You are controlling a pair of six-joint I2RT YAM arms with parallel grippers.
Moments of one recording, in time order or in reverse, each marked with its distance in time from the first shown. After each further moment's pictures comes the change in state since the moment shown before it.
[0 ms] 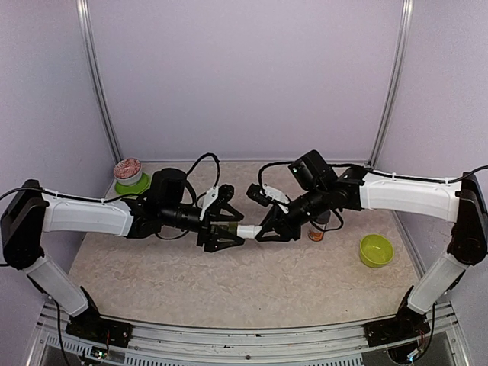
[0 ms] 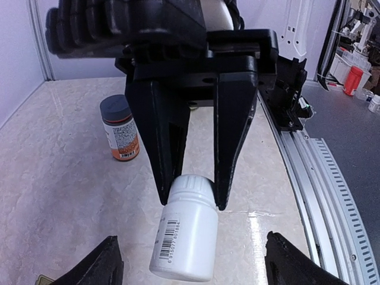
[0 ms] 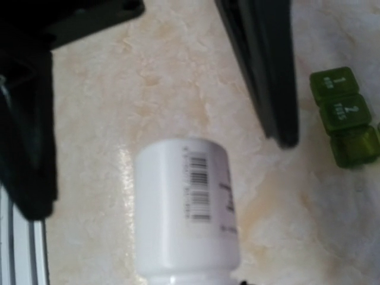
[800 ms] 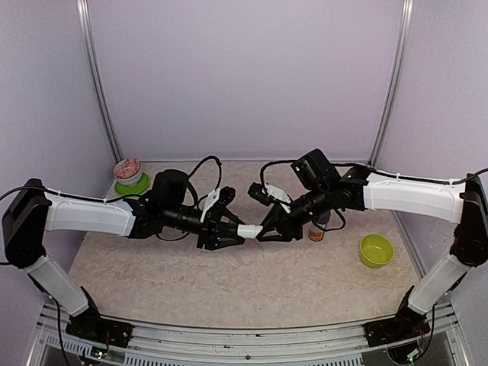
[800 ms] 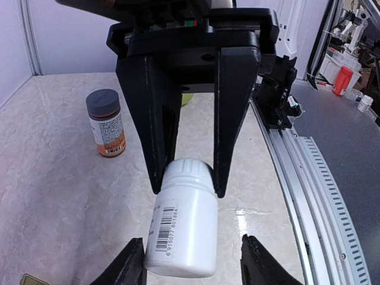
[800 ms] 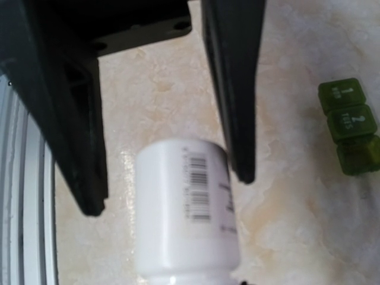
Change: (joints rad) left arm -0.004 0.020 0.005 -0.019 0.043 -0.017; right arm 0.001 -0.027 -0.010 0.002 -0.025 -0.011
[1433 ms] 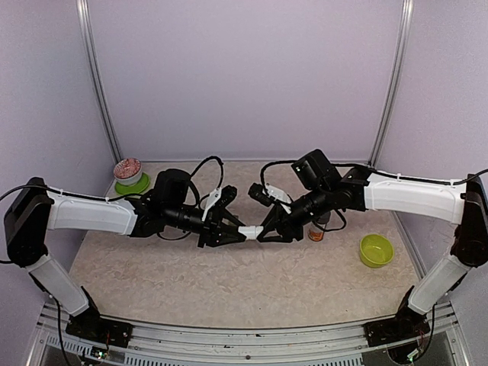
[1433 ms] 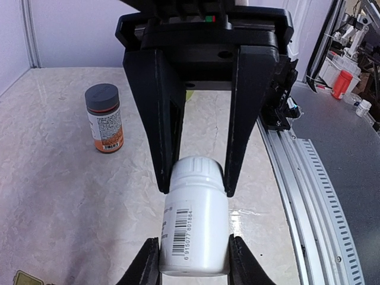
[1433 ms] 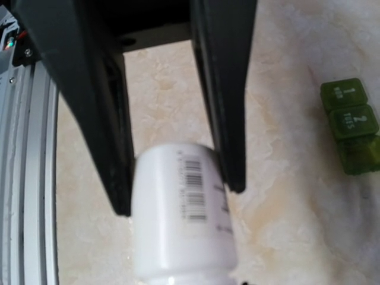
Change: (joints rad) left arm 0.000 0.018 0.018 -0.016 0.008 -0.027; right arm 0.001 -0.006 -0.006 -0.001 0.000 -0.003
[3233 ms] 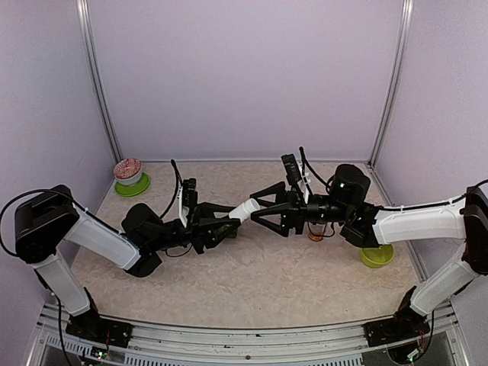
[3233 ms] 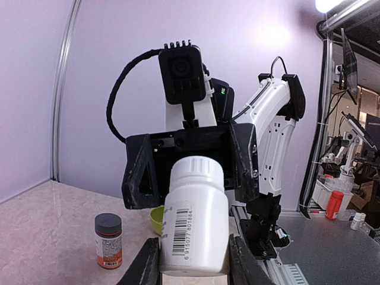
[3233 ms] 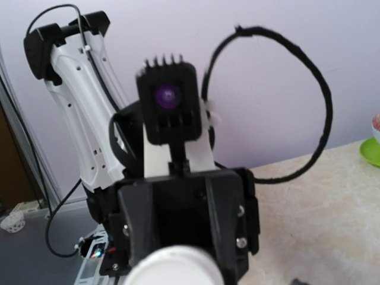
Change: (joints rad) left arm -0.097 0.079 -0.344 1.251 -0.222 -0.556; right arm 0.000 -0.114 -0.426 1.245 -0.188 0.566
